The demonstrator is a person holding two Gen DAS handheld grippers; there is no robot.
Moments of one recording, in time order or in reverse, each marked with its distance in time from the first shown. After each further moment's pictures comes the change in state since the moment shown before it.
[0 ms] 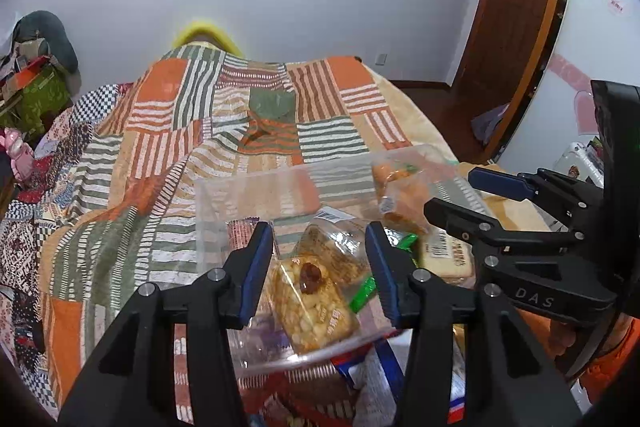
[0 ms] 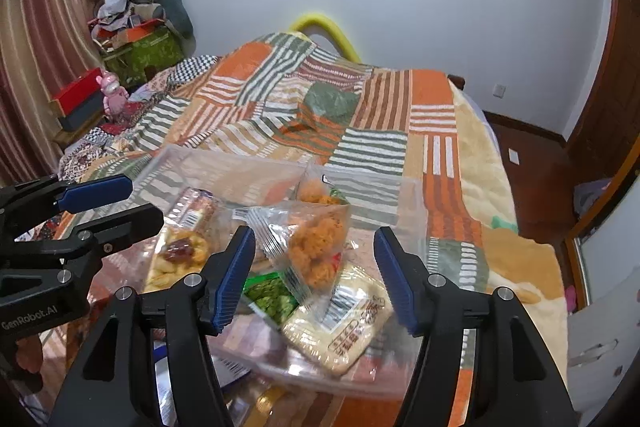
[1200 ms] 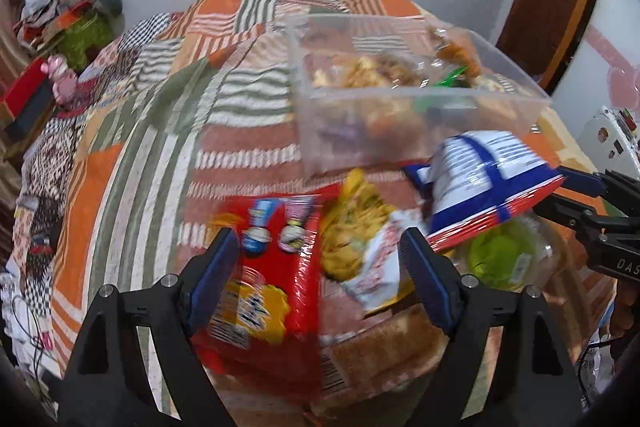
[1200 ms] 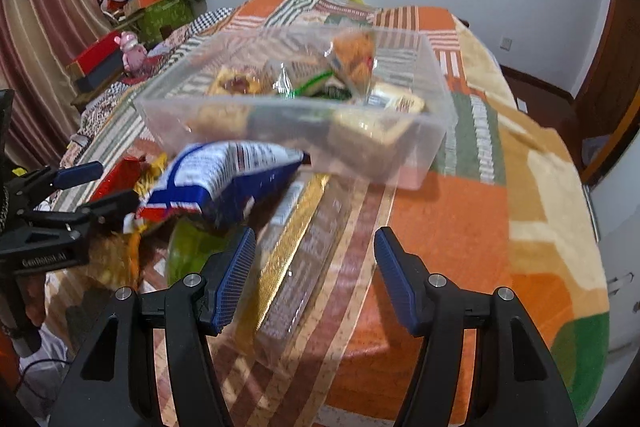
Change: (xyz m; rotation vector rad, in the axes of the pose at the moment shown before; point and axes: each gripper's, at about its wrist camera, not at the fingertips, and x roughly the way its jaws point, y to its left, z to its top) left arm -0.034 0.032 -0.135 -0.095 0.170 0.142; right arm -0.017 0.023 -0.101 0.051 0.171 0.054
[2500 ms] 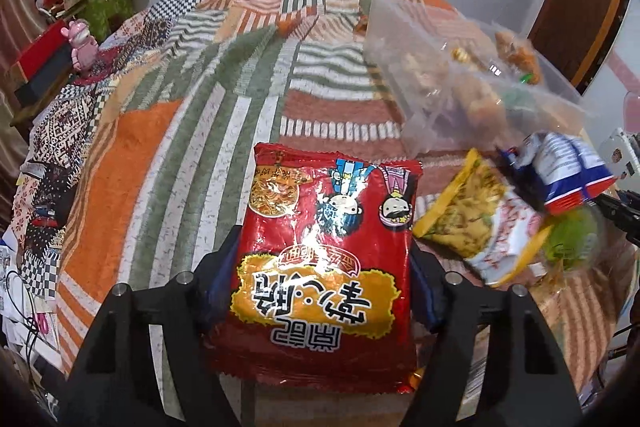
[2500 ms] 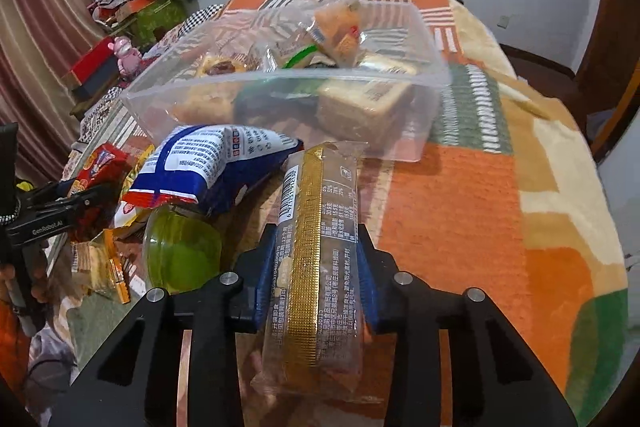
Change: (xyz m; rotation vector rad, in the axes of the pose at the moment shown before) left arm 0.008 0.068 -0.014 -0.084 0.004 0.020; right arm -0.007 -0.010 -0.009 0.064 0.003 0.013
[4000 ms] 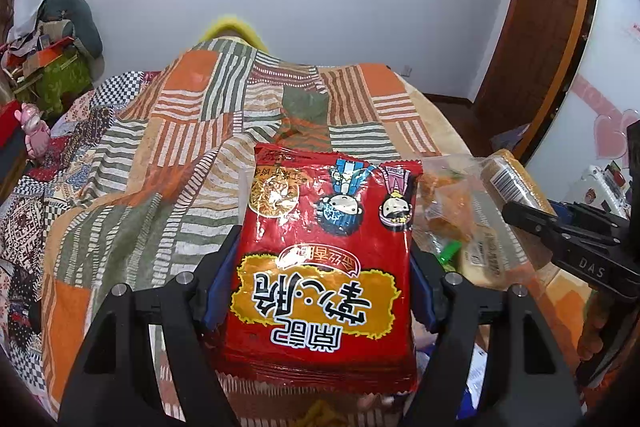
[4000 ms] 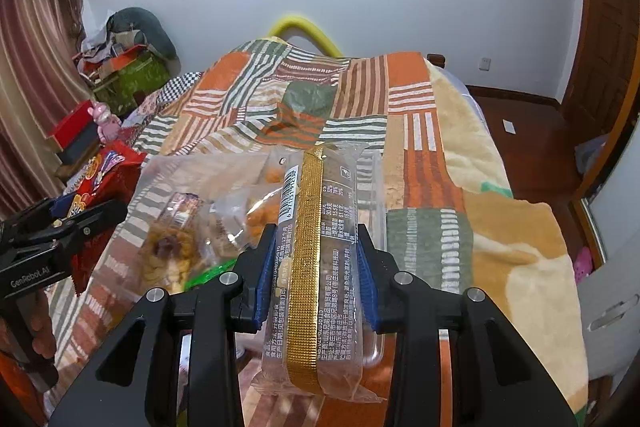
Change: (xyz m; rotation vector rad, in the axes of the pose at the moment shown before) left arm 0.019 -0.096 0.143 0.082 -0.176 -0.120; right arm 0.017 -0.027 0.102 0.026 -0.172 -0.045
